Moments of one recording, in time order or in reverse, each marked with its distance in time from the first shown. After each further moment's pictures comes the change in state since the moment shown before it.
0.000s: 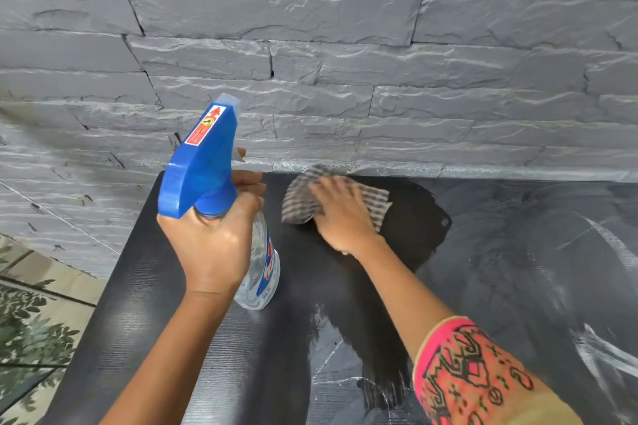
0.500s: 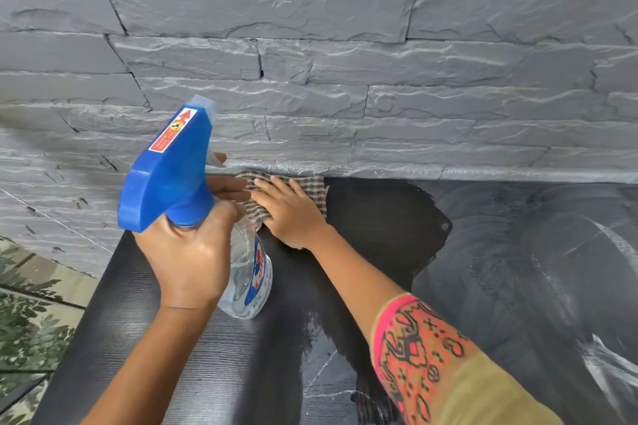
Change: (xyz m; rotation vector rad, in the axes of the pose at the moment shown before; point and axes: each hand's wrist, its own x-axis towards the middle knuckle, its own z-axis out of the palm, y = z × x) left_hand 0.001 -0.004 0.001 0.075 0.018 0.034; right_hand 0.039 -0.045 0.018 0.036 -0.095 -0.295
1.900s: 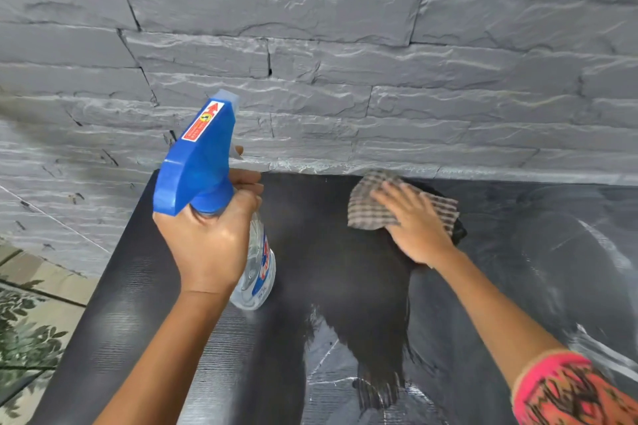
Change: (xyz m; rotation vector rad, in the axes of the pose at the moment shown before) left_hand -0.002 0.003 0.001 -0.092 -0.007 -0.037; right_hand -0.139 0.118 -0.034 -0.119 0.117 0.367
